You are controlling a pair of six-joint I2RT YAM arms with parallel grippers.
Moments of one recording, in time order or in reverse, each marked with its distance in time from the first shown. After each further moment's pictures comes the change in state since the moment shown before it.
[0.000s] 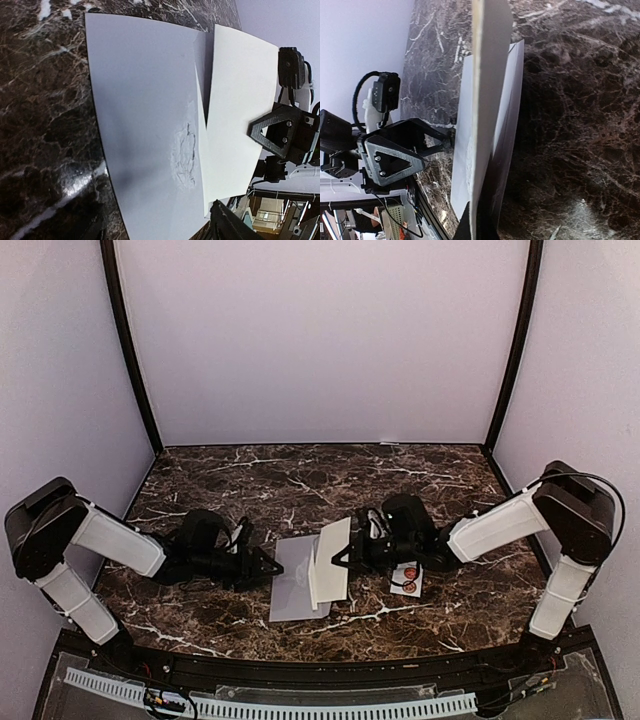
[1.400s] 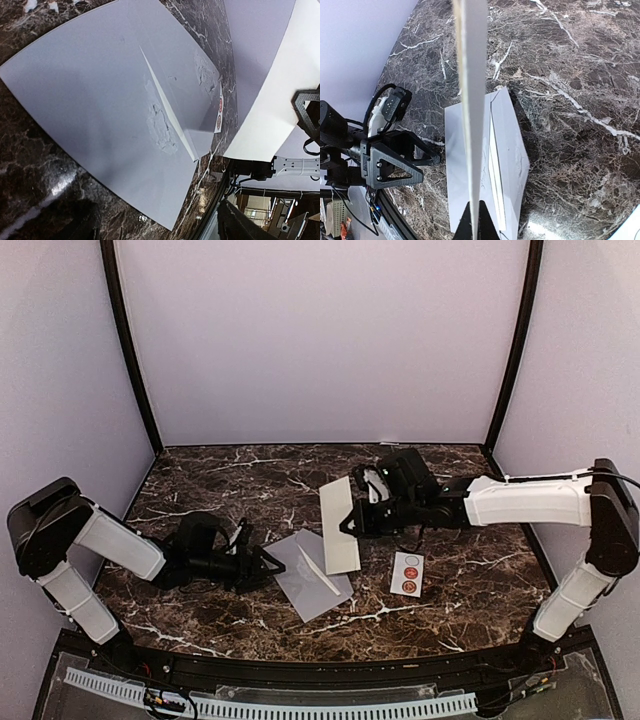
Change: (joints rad) left arm 0.001 0.011 -0.043 0.114 0.042 -0.058; right arm 0.005 -0.147 0.284 -0.542 0.191 -0.373
